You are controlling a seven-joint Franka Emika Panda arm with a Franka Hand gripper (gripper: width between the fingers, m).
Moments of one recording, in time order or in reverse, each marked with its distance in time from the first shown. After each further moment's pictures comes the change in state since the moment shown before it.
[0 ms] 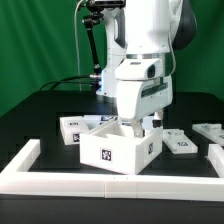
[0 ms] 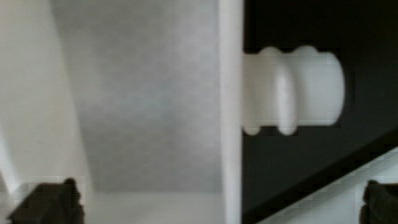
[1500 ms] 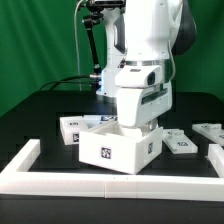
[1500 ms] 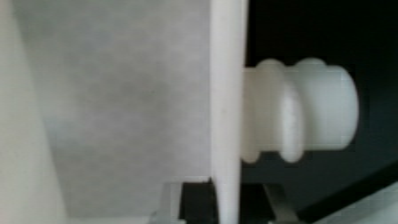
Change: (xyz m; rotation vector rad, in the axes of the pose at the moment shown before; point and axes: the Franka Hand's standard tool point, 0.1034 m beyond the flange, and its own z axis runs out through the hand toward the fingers) arm -0.006 0.000 0.012 0.043 -0.027 -0.114
